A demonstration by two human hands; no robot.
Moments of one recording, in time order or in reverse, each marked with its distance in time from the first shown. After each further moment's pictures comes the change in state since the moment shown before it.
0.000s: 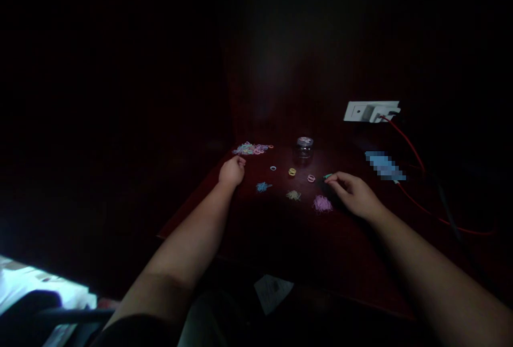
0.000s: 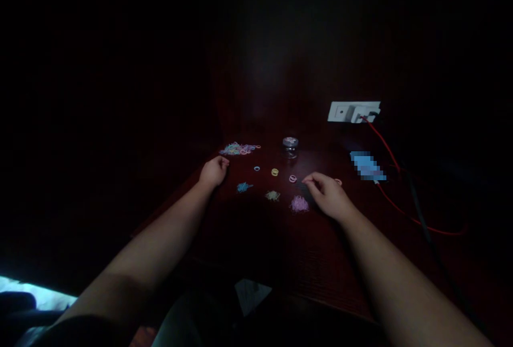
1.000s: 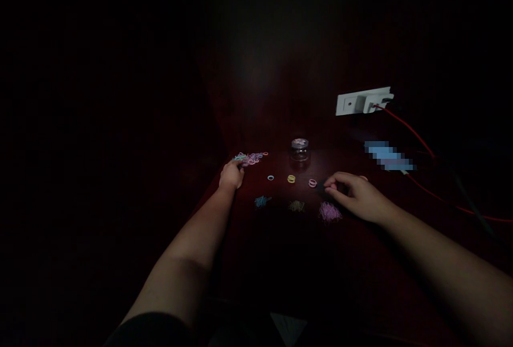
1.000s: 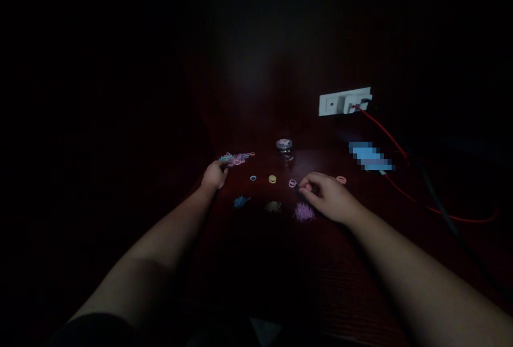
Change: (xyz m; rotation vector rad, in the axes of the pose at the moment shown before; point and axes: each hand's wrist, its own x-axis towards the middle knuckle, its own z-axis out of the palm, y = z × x) left_hand 0.066 -0.021 0.034 0.086 -0.043 0.160; right_hand 0.003 -0.017 0.000 -0.056 0.006 -0.060
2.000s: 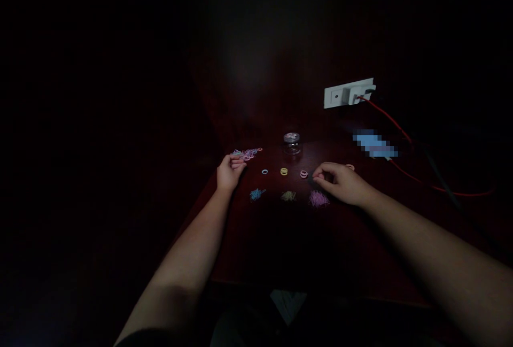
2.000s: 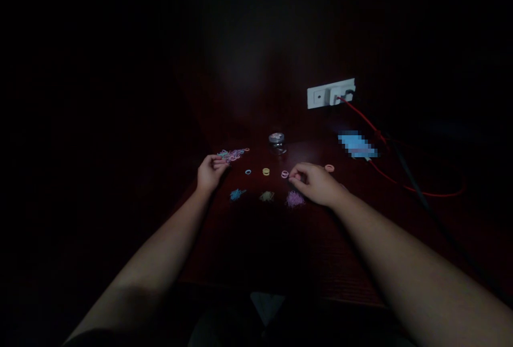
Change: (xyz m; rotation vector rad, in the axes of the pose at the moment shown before) left_hand -0.035 0.035 -0.020 -0.701 0.126 0.015; right_hand 0.000 -0.002 0.002 0.063 0.013 0.031
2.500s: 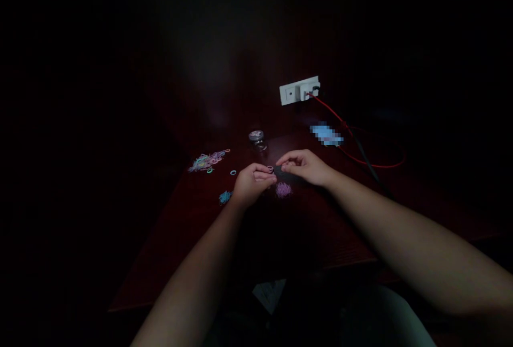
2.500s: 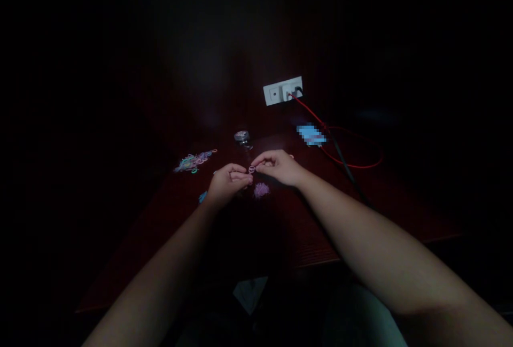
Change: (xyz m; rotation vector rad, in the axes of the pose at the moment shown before) left_hand -0.079 0.114 0.096 -0.452 -0.570 -0.239; right_hand 0.000 -0.007 -0.012 0.588 -0.040 0.137
